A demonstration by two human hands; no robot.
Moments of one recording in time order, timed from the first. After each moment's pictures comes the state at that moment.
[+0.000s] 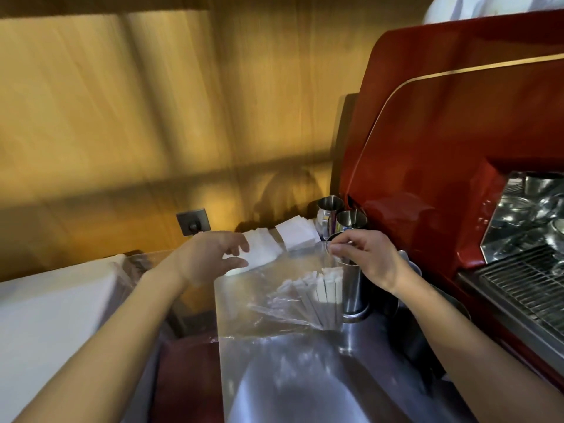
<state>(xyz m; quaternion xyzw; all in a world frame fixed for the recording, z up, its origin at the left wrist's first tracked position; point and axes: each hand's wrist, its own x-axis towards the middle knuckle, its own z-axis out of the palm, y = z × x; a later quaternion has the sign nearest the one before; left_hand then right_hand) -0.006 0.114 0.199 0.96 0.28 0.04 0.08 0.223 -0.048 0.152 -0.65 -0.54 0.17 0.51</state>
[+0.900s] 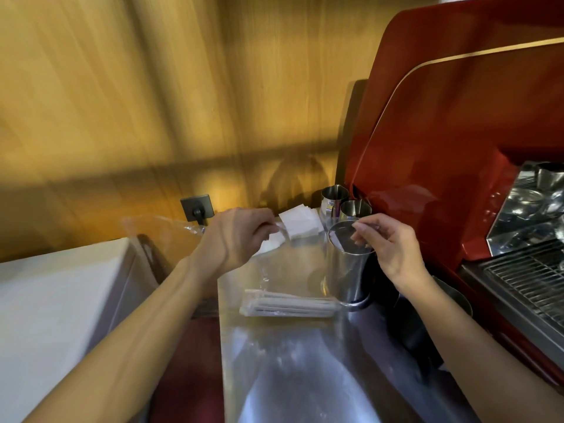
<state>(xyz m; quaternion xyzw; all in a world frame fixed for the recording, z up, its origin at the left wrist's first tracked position) 0.023 0.079 0.198 0.94 0.23 0.23 0.04 0.228 -0.057 0.138 -0.58 -0.45 0.13 0.66</state>
